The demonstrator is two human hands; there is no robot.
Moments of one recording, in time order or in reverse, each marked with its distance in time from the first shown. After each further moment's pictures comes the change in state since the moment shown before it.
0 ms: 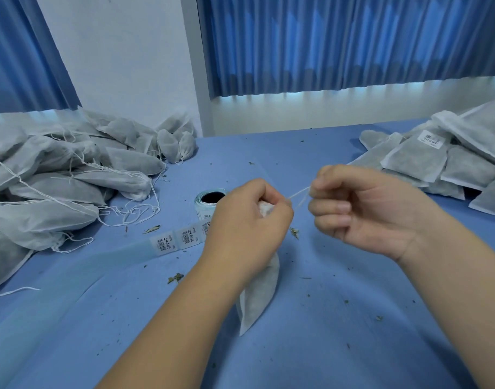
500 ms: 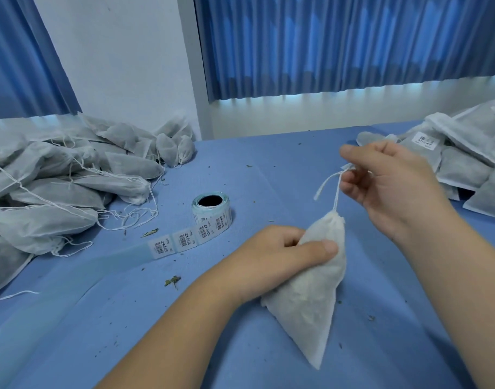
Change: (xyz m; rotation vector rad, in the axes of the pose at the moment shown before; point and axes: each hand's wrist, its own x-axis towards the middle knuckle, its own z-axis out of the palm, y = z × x) left_hand -0.013 -0.001 0.012 -0.244 -0.723 -0.280; right_hand 0.010 -0.009 -0.027 -0.056 0.442 -0.492
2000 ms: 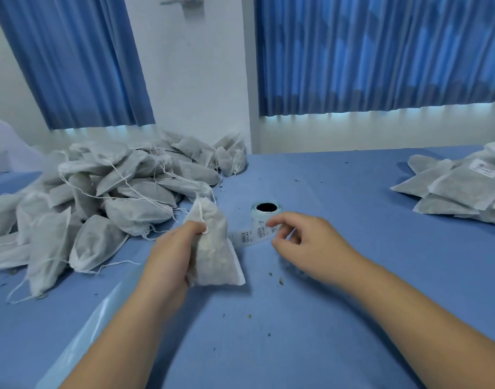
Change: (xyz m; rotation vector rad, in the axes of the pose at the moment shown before) left_hand -0.105 -0.043 -0.100 -0.485 0.976 -0.098; right_hand -0.051 0.076 0.075 -0.858 -0.698 -0.215
